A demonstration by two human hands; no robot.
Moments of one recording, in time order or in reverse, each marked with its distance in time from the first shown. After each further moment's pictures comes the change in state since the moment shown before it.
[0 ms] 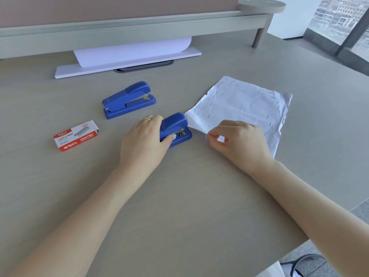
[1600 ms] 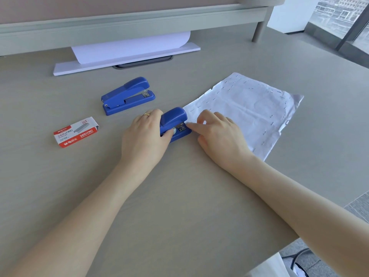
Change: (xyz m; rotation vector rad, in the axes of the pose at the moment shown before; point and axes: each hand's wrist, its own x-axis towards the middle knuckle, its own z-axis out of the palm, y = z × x) left_hand -0.001 0.003 0.002 -0.050 0.032 -0.020; right_hand 0.008 -0.023 0.024 -0.126 -0.077 -0.083
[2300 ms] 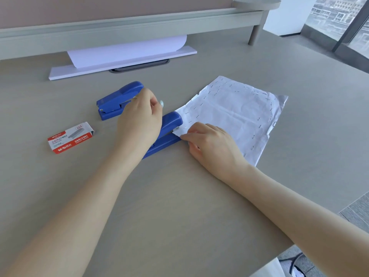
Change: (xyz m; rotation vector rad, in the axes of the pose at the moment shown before) left_hand 0.033 0.016 -0.015 -0.192 0.018 -0.149; right_hand -0.006 -0.005 0.000 0.159 -0.067 -0.016
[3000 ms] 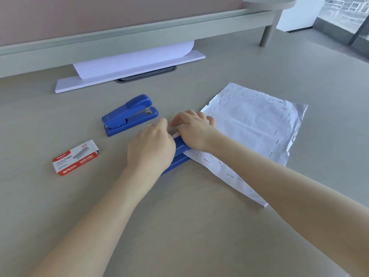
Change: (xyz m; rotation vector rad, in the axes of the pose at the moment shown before) left_hand 0.011 -0.006 0.012 0.298 -0.200 -0.009; right_hand 0.098 0.003 0.021 0.294 -0.485 0.472
